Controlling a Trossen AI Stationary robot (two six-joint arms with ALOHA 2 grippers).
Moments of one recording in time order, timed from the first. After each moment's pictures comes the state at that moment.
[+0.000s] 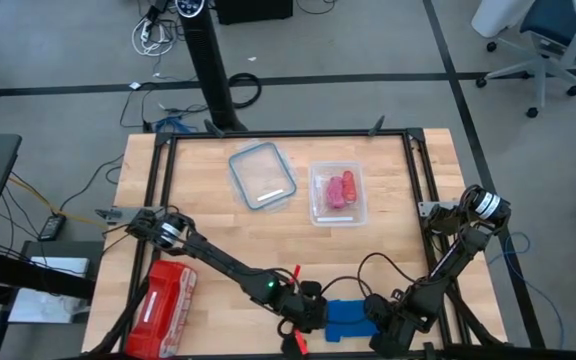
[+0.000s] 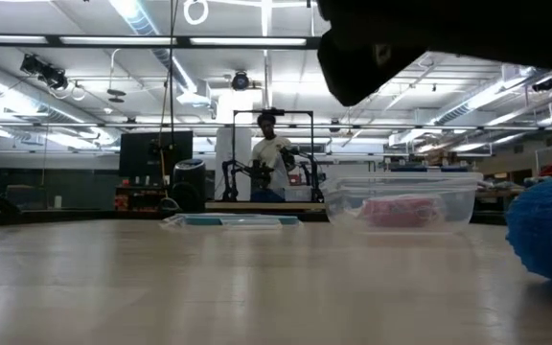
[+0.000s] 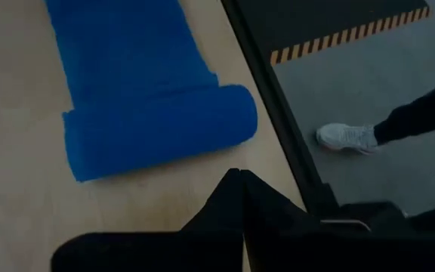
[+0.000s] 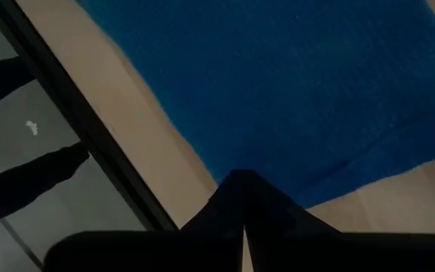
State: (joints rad) left arm -0.49 2.25 1.82 -0.39 0.05 -0.25; right arm 0.98 1.78 1.04 -0.50 0.00 1.57
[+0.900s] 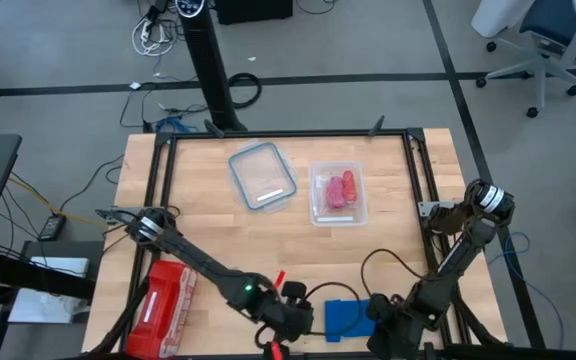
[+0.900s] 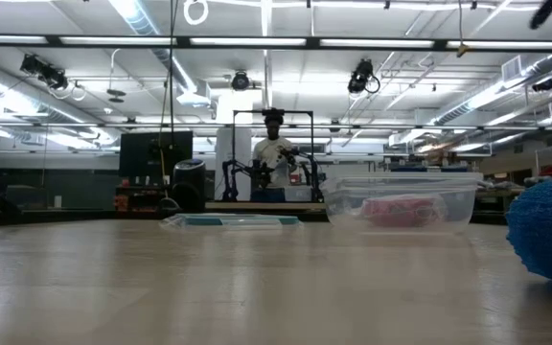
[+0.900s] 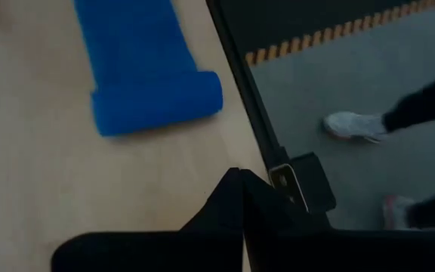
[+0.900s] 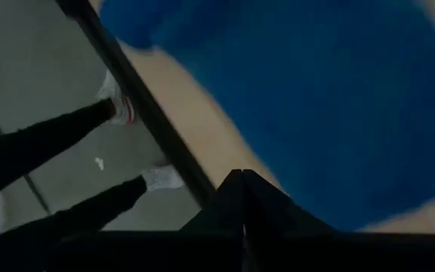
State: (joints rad) left arm -0.58 2.09 1.84 -0.62 -0.10 -0.29; right arm 0.97 1.72 1.04 -0.41 0.15 1.64
